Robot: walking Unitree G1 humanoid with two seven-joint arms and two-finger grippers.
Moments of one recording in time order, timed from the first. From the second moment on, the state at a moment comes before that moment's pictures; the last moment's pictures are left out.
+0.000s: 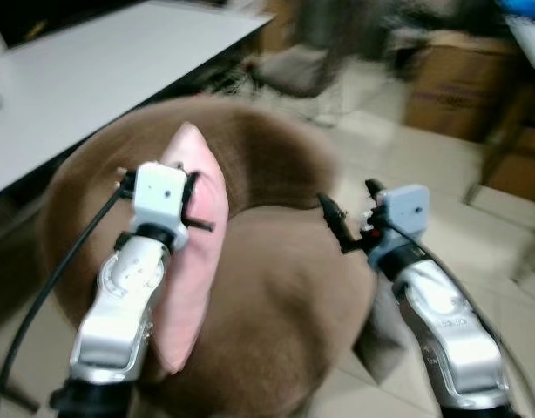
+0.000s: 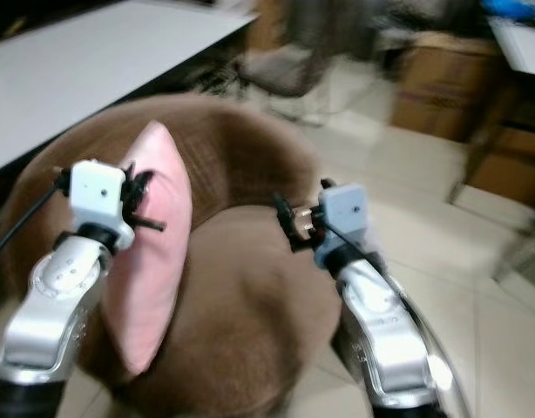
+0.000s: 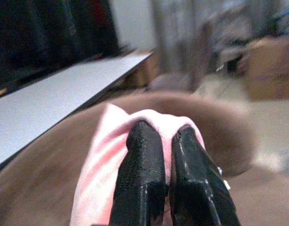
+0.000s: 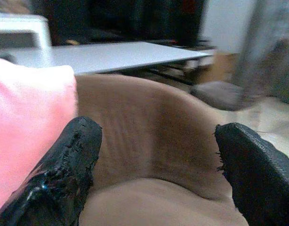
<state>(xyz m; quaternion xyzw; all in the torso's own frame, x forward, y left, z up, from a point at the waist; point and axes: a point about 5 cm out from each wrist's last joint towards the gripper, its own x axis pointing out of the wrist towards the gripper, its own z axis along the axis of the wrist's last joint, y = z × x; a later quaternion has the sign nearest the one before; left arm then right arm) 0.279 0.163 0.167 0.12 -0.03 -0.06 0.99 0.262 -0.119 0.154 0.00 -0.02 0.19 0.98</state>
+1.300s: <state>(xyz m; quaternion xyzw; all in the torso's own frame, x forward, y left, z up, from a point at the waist) 0.356 0.123 0.186 0.07 -0.06 -0.10 0.99 0.262 -0.145 0.172 -0.08 -0.01 0.36 0.93</state>
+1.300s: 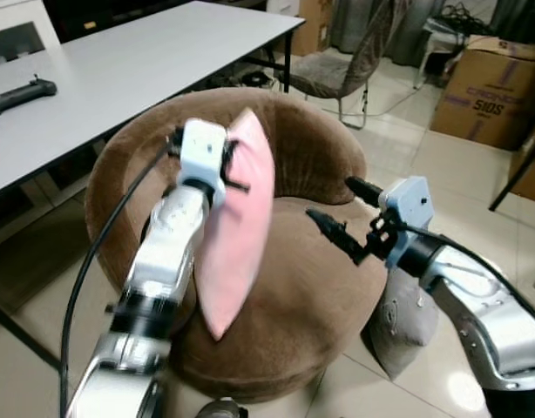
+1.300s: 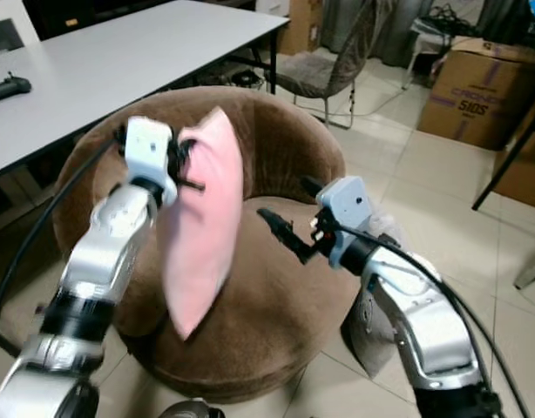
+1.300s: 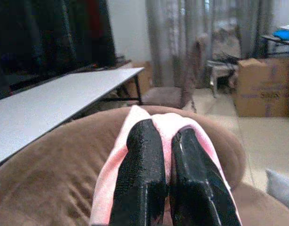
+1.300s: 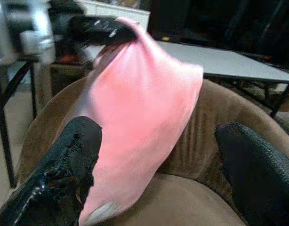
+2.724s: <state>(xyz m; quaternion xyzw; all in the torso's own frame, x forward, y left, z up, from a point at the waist) 0.336 0.271 0.074 0.13 0.17 0.13 0.97 0.336 -0.193 0.072 -0.10 0.13 0.31 0.94</state>
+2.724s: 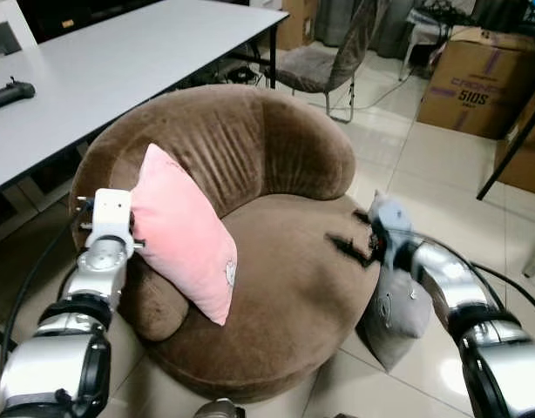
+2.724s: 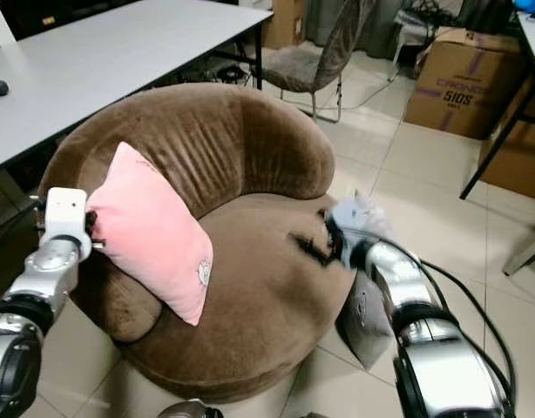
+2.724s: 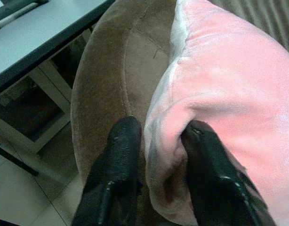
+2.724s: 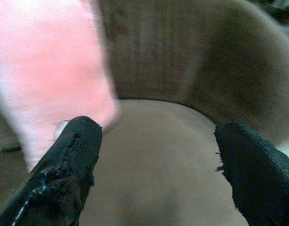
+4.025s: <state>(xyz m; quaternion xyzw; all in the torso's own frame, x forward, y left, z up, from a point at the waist) 0.340 0.289 0.095 0.07 0.16 0.04 0.98 0.321 -0.076 0.131 -0.03 0.00 0.59 0.81</state>
